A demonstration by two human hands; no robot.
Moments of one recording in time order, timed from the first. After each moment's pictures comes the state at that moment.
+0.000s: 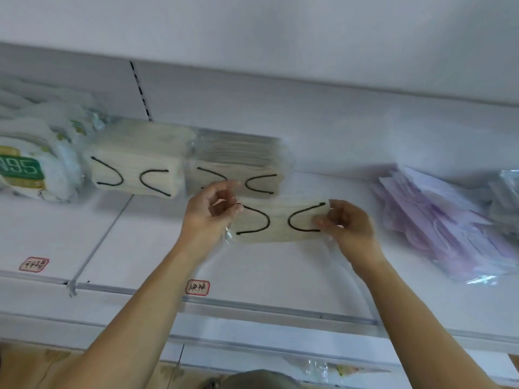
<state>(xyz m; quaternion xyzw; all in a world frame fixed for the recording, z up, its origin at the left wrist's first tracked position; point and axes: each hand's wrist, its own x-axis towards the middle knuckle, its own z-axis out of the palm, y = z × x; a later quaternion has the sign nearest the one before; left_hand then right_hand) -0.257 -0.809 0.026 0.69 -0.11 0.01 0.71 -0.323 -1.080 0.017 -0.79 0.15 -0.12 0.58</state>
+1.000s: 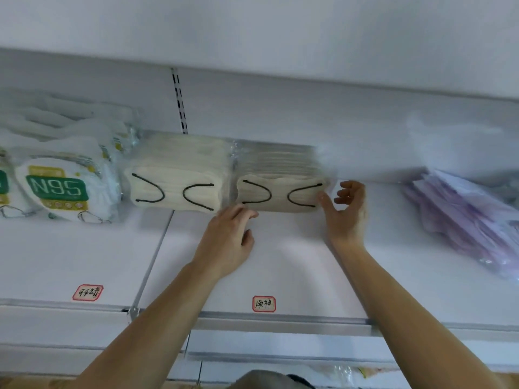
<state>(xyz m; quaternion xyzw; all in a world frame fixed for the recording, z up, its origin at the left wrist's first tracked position) -0.214 -0.725 -0.015 0.90 -0.30 0.08 0.30 -0.246 -0.980 -0.005 -0.79 0.21 -0.36 0.44</state>
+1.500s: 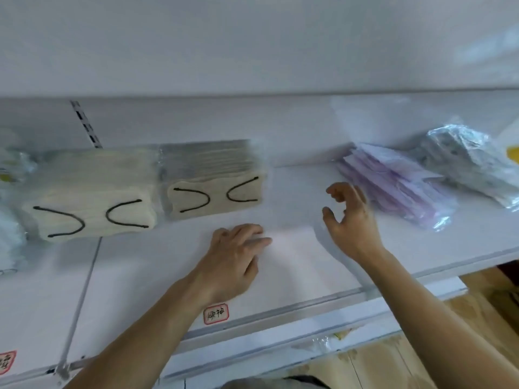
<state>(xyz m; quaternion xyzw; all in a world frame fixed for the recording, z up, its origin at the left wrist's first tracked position) -0.249 -0.795 -0.011 0.84 -0.50 -0.06 0.19 -0.348 -1.061 0.016 -0.90 0.15 -0.34 0.23</state>
